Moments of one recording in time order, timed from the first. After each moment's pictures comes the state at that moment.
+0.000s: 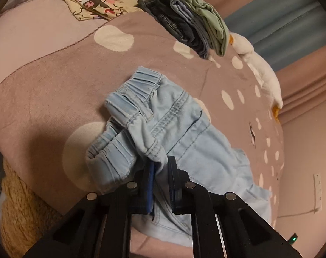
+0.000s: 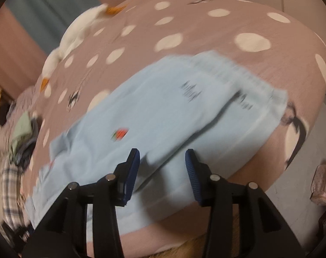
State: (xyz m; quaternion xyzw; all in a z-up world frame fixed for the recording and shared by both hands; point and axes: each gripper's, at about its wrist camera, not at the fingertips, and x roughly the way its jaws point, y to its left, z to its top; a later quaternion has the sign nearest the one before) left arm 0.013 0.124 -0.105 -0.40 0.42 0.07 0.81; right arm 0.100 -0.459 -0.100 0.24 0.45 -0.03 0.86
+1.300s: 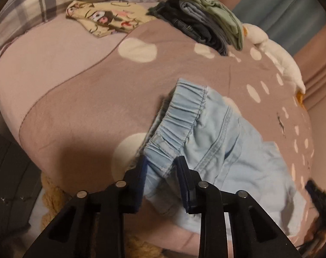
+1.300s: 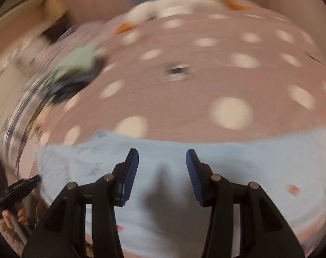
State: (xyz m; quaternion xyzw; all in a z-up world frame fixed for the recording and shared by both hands) left arm 0.005 0.134 -0.110 -0.31 0.45 0.13 0.83; right arm 0.134 -0.263 -0.033 0.03 0.46 0.25 0.85
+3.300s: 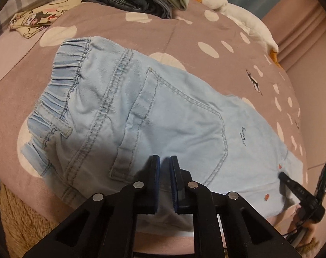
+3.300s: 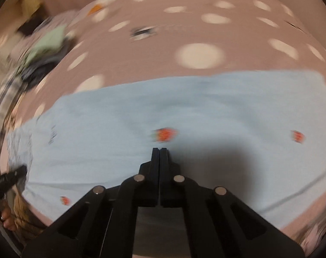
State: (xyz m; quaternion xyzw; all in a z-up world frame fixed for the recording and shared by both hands) left arm 0.047 0.042 -0.119 -0.25 0.49 0.02 0.84; right arm 0.122 -0.314 -0.099 0.04 0.51 0.13 0.85
